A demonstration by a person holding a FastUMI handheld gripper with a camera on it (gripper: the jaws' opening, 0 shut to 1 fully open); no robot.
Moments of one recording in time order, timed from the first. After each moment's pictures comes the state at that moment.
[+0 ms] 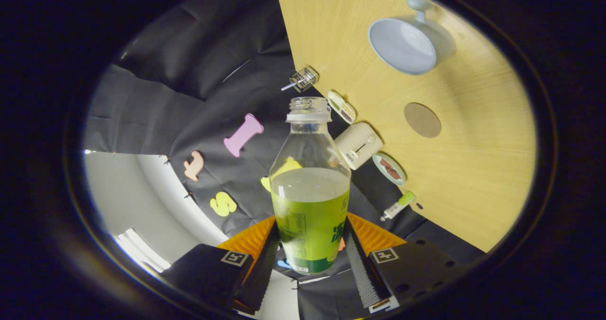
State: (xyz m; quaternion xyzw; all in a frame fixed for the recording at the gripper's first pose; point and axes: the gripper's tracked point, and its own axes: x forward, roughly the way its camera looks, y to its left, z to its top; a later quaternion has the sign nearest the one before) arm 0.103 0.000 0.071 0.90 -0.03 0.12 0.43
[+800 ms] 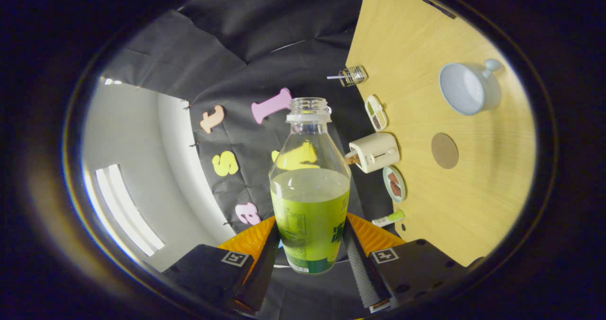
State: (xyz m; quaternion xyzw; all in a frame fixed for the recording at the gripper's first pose) arm 0.061 0.015 0.094 0.79 -0.03 0.14 0.60
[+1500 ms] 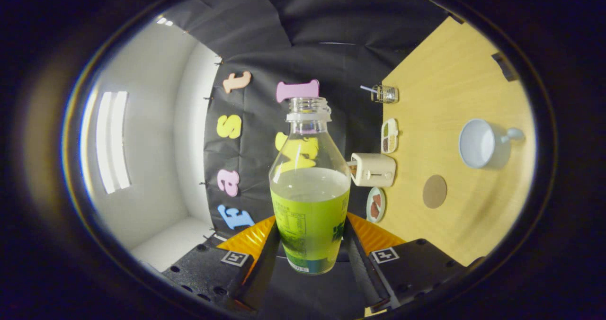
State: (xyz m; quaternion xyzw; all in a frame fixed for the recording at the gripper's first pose) arm 0.056 0.024 0.074 0.64 -0.02 0.12 0.76
